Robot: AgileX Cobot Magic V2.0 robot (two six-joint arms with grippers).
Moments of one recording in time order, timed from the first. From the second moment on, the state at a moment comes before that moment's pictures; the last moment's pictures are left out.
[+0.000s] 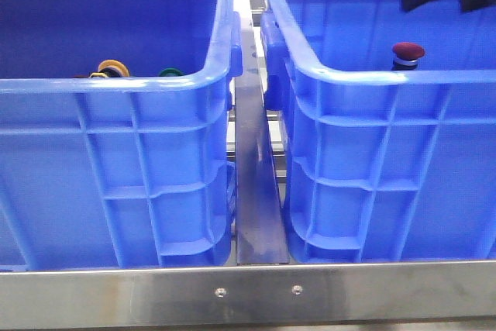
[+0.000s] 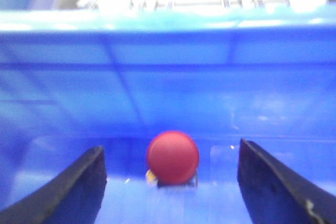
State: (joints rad) left arm -0.72 1.25 -1.15 -0.09 0.66 -0.02; right arm 0.13 1.47 -0.94 1.15 -0.09 -1.03
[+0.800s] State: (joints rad) left arm -0.26 1.46 -1.37 -0.07 1.04 -0.14; right arm 0.13 0.97 -0.73 1.15 0.09 -1.03
